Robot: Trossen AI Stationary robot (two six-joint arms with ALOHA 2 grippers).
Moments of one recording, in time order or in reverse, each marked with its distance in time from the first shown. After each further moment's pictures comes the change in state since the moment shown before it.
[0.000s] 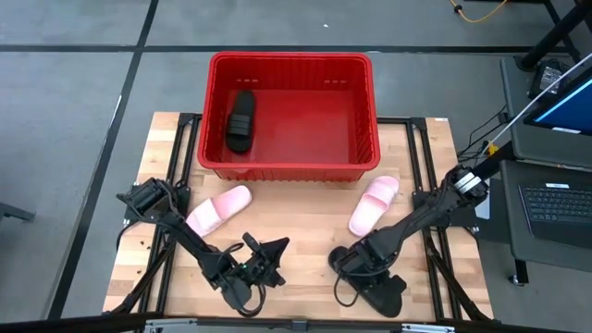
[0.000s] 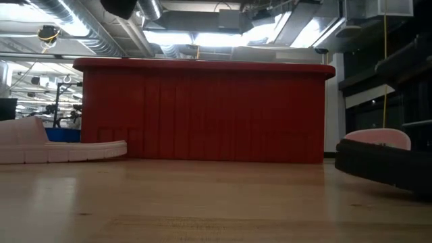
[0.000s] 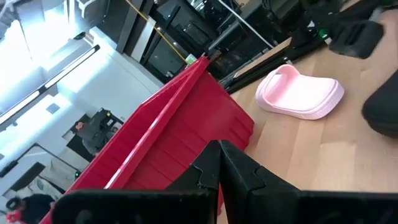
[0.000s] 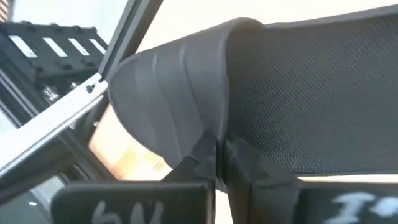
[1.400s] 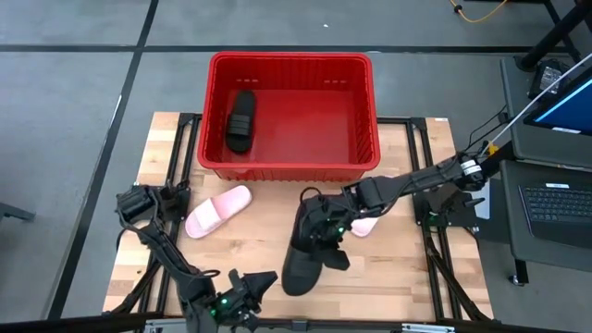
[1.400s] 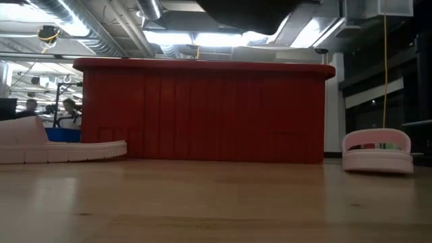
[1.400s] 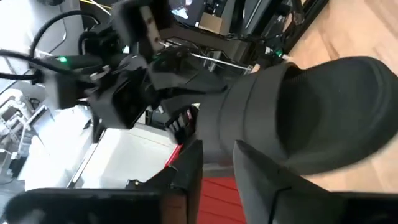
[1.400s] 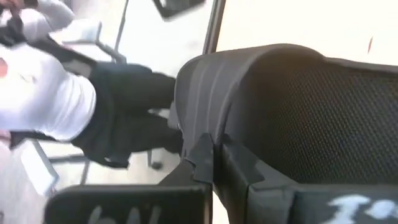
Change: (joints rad) left arm -0.192 -0.001 0.148 -0.022 -0.017 0.537; right arm -0.296 -0.066 0.353 0.277 -0.005 0.464
